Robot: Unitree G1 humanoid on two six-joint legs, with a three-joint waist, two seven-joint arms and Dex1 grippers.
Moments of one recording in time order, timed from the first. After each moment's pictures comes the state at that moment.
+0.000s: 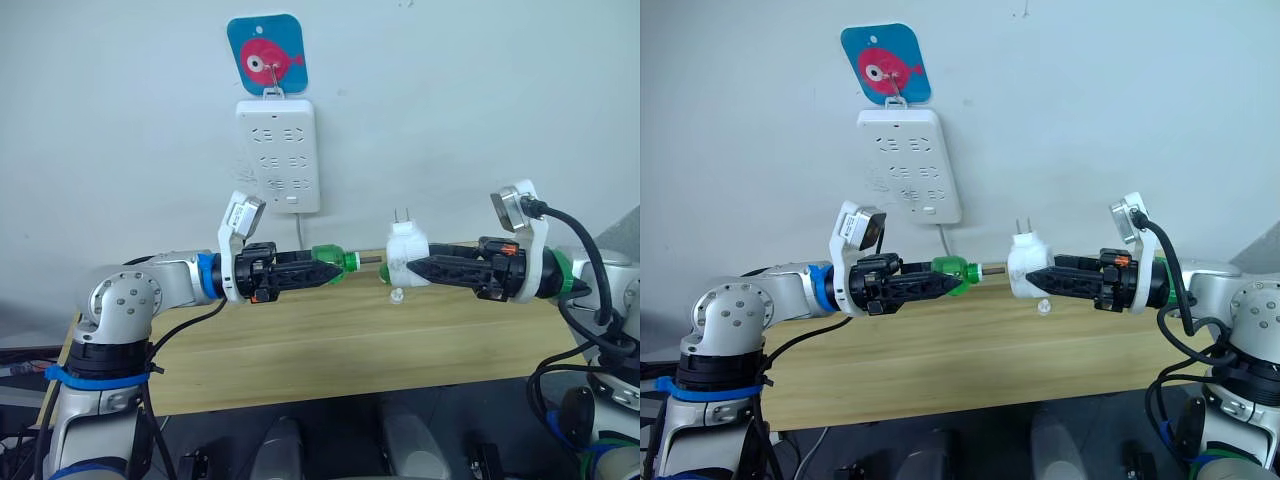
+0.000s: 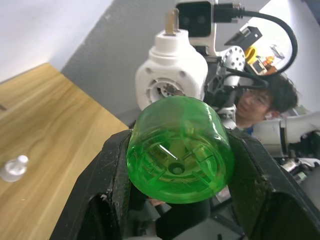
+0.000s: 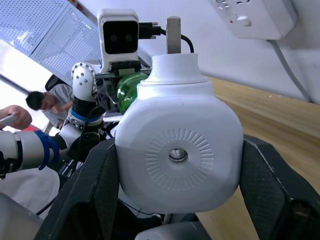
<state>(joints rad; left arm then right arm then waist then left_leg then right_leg) -0.52 0.62 0.12 -0.18 -1.16 1.19 -0.90 -0.58 -0.53 -0.45 -0.34 1.19 1.61 0.64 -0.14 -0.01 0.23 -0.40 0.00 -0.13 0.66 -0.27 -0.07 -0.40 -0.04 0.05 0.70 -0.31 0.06</state>
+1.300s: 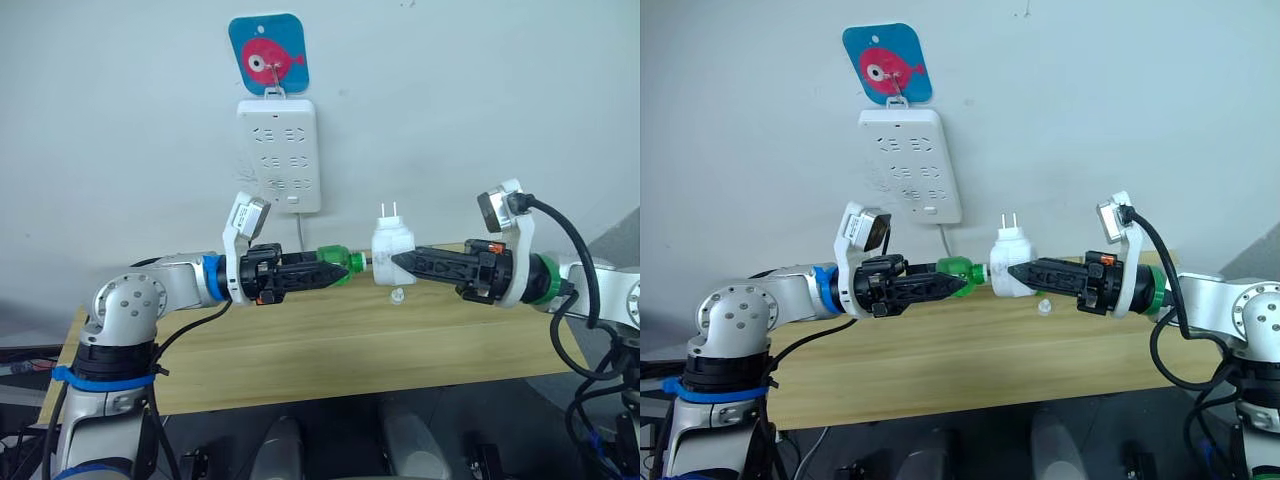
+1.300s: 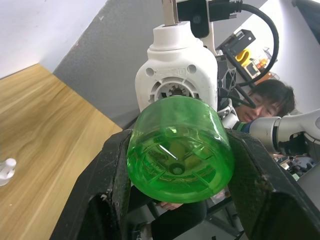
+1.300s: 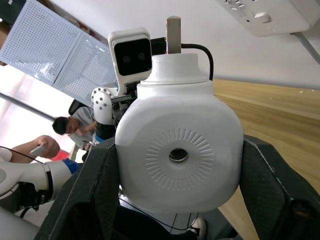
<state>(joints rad) -0.52 0.59 0.12 -0.20 -1.20 1.20 -0.86 -0.47 -0.78 -0.12 -0.27 1.87 1.17 0.17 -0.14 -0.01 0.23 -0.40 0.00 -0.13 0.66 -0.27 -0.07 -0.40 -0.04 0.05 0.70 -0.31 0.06</state>
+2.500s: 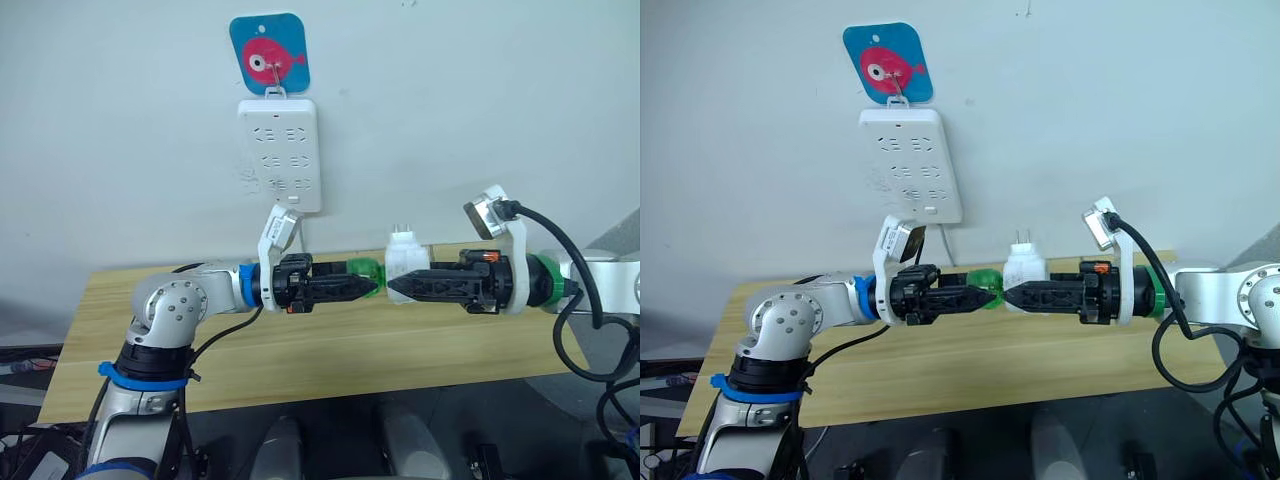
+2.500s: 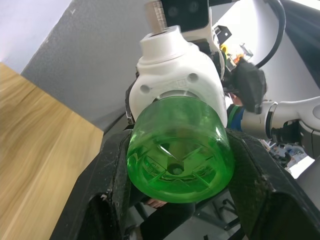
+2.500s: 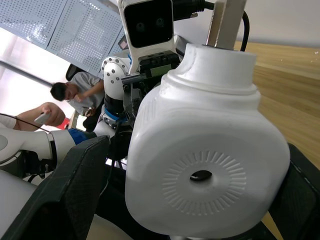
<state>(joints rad) -0.52 0.46 0.01 -0.19 -1.10 1.11 -0.92 -0.54 -0.95 0.02 -0.27 1.94 1.18 0.22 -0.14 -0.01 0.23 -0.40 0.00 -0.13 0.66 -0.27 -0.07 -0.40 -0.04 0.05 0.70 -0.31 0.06</state>
